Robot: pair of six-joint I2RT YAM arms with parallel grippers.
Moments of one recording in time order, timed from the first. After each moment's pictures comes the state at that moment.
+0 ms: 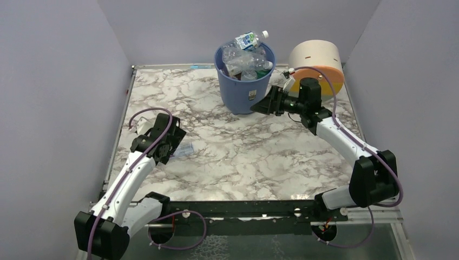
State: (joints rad) left arm -0.31 0.95 0.83 -0.90 -0.35 -1.22; right arm 0.30 1.41 1.01 0.07 -0.73 0.61
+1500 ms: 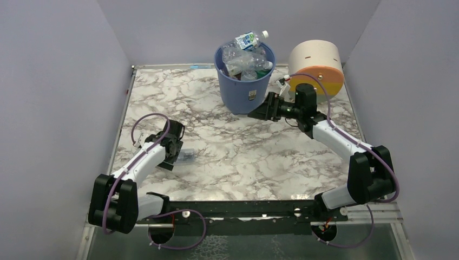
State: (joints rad) left arm -0.24 1.21 0.65 -0.76 -0.40 -1.48; right arm 0.32 1.46 0.92 0.16 -0.78 0.64
